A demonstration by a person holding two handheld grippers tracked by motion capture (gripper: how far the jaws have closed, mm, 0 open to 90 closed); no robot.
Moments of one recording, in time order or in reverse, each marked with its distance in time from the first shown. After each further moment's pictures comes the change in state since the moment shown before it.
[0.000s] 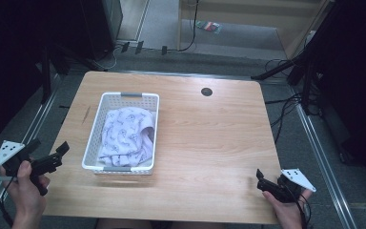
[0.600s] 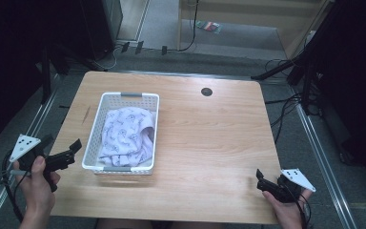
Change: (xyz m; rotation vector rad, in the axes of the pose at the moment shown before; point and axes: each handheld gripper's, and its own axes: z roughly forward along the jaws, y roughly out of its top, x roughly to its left) left arm -0.032 0.010 0.013 0.032 -0.042 0.048; right arm 0.000 0.000 0.000 0.001 0.002 -0.001
